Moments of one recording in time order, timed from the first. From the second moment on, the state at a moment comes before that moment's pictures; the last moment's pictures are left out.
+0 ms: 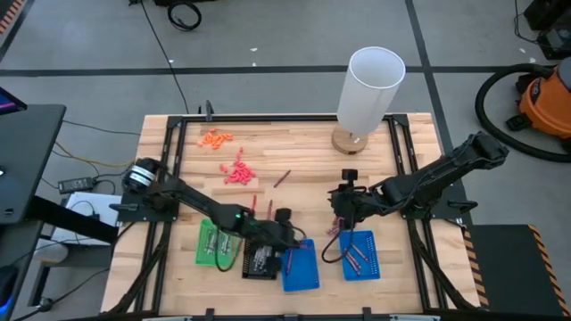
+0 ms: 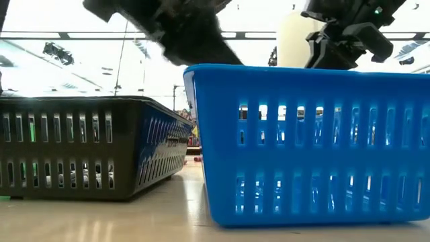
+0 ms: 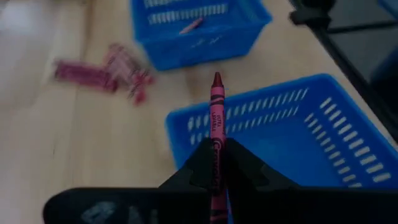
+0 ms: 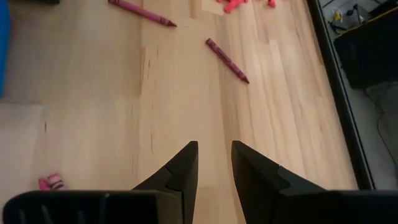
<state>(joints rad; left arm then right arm) -0.36 1.83 1.10 0.13 -0.14 -0.09 0.36 1.30 0.82 -0.50 0.60 0.10</state>
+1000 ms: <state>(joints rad) -0.33 1.83 1.25 -0.20 -0.48 0.01 0.37 1.31 0.82 -0.51 0.56 0.16</state>
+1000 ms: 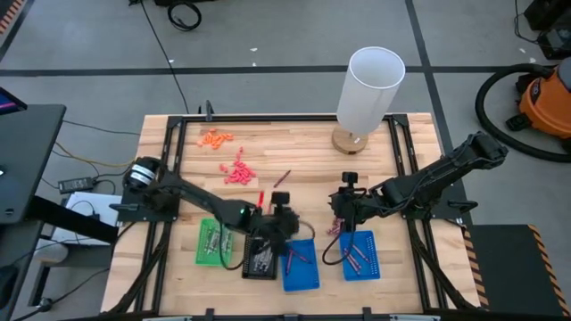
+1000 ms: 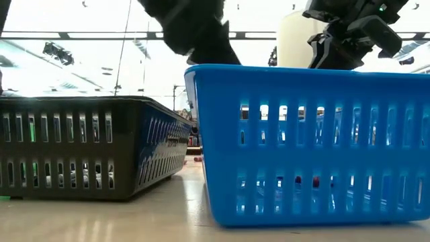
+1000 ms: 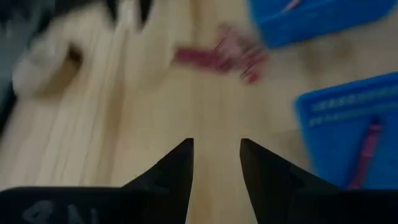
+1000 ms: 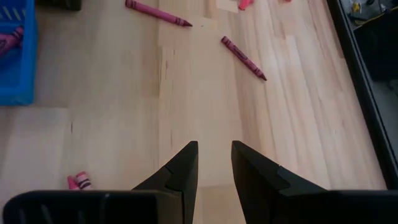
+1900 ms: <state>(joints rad) 0.03 1.93 1.03 0.00 -0.47 -0.18 0.44 1.31 0.82 -0.48 0.55 0.22</state>
